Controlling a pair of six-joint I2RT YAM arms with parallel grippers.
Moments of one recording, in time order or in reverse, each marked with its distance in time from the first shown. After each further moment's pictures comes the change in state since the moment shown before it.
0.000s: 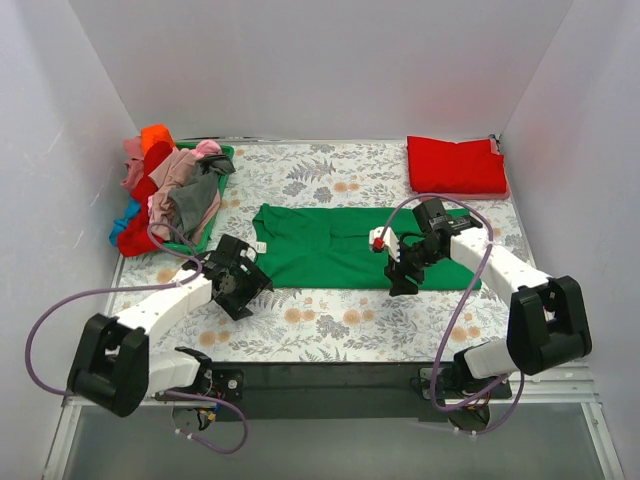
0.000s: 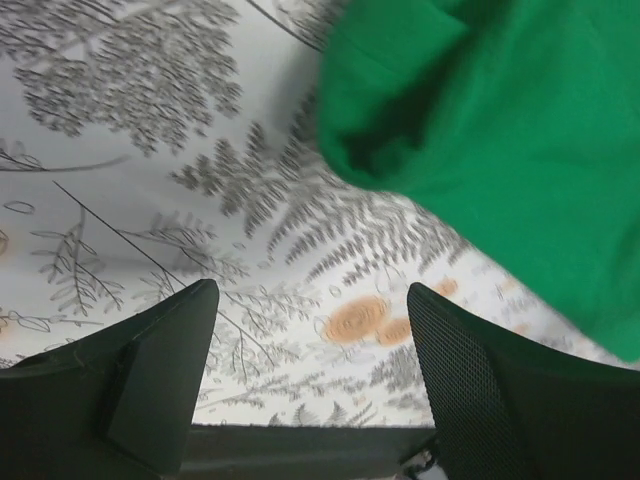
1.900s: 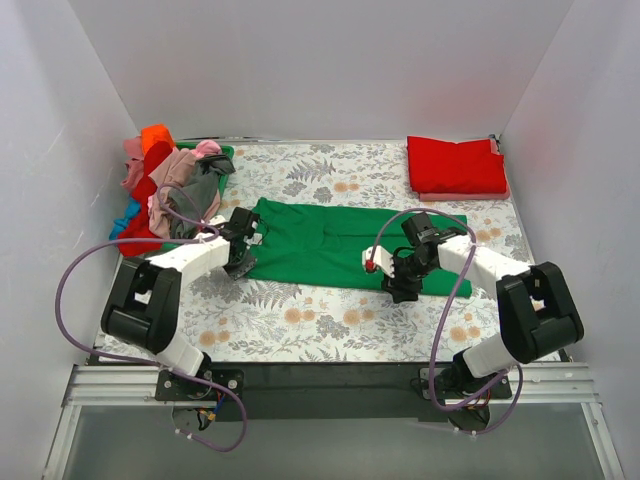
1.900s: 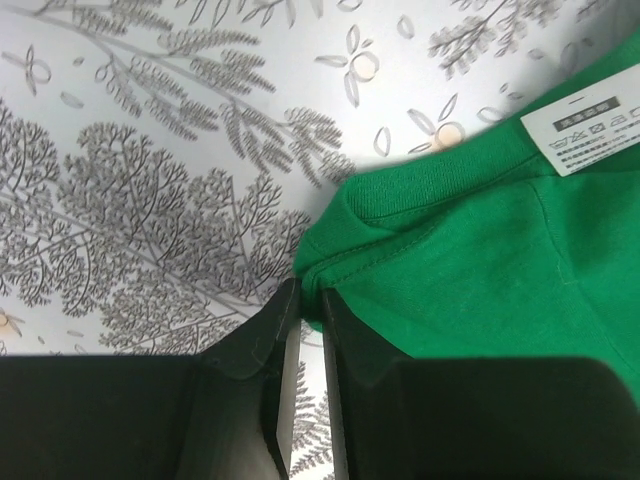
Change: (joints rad) left arm 0.049 0.380 0.243 0.048 -0.391 0.171; right arm 0.047 0.052 -0.110 0.135 0.163 -0.077
